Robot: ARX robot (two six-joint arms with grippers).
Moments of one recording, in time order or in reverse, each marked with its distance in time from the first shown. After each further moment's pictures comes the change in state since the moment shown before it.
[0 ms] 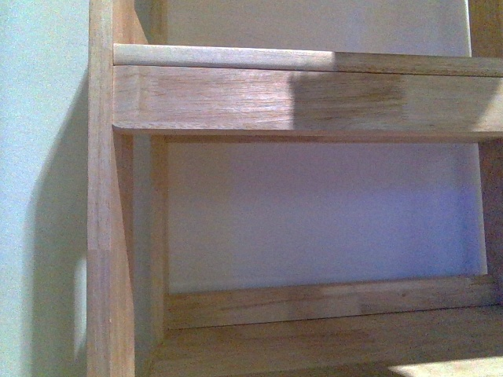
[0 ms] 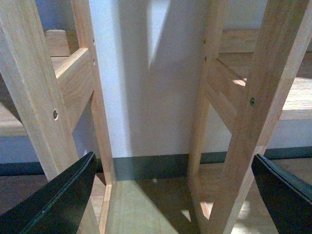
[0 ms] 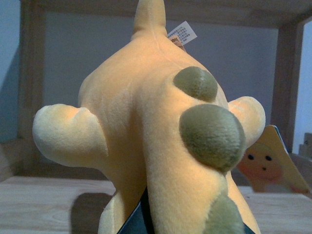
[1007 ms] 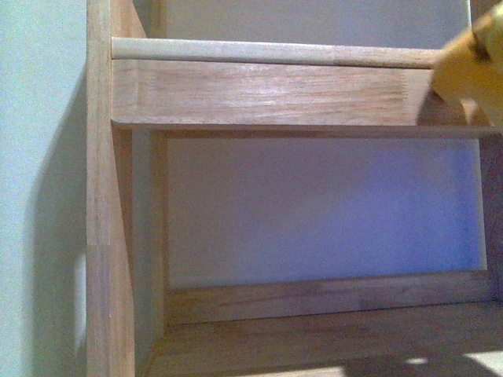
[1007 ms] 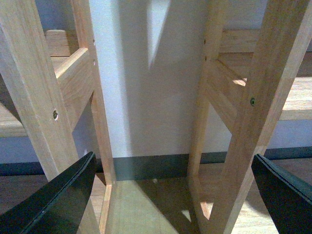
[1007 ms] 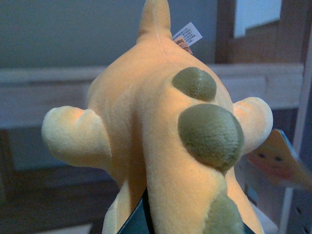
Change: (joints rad) left arm 0.000 0.000 0.000 0.000 0.000 0.000; right arm 0.337 -0.509 -0.708 0.111 0.530 -0.098
